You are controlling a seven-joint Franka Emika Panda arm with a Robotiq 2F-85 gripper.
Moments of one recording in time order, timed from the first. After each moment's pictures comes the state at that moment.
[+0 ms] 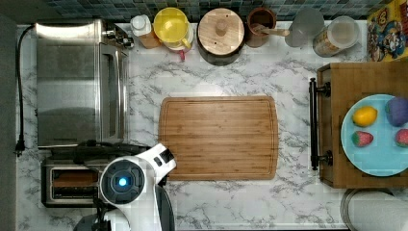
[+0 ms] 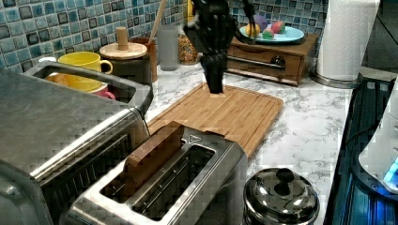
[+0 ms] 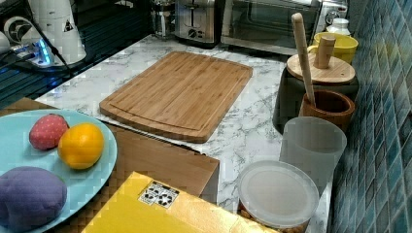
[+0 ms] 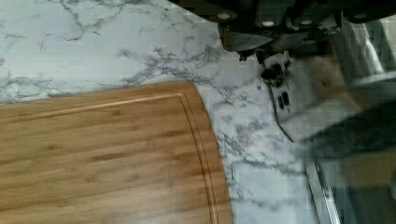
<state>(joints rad) 0.30 -0.31 0.13 -2.46 0.24 0.49 -0.32</state>
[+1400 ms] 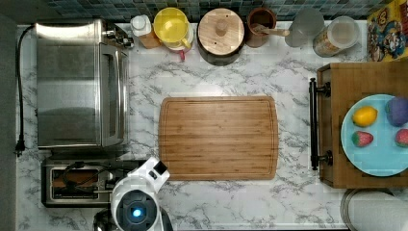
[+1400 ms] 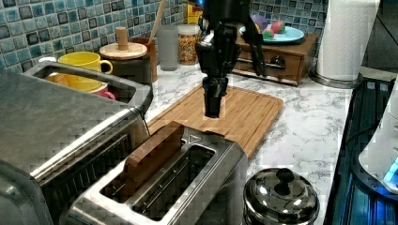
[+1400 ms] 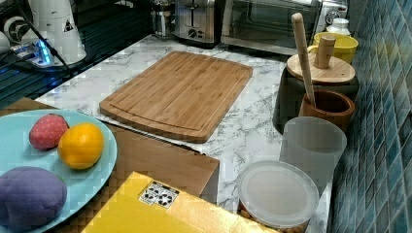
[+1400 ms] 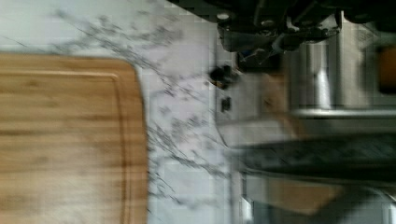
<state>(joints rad) 0.41 -0.38 0.11 -2.63 0.45 0.78 -0.52</state>
